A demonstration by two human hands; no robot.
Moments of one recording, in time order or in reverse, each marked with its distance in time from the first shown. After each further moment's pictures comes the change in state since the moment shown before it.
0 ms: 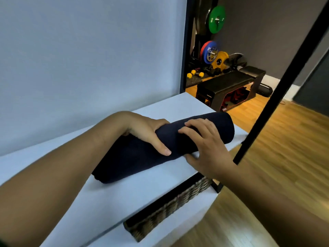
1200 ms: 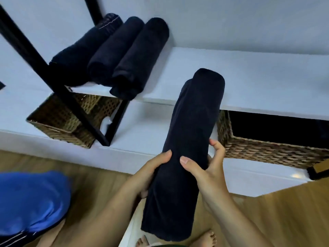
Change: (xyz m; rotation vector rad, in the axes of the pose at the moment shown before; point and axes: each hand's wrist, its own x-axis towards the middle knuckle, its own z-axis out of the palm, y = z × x) left_hand -0.295 -0.139 0.428 -1.710 0.768 0.002; right_hand -0.224 -0.369 -0.014 1.455 -0.622 0.661
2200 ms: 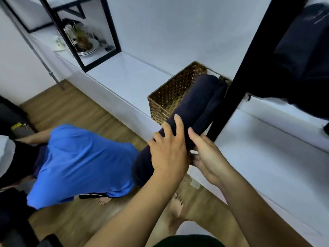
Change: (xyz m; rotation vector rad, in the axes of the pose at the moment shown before) left_hand -0.094 0.058 -0.337 1.480 1.320 0.007; right_hand 0.085 0.093 0.416 -0.216 -0.571 0.456
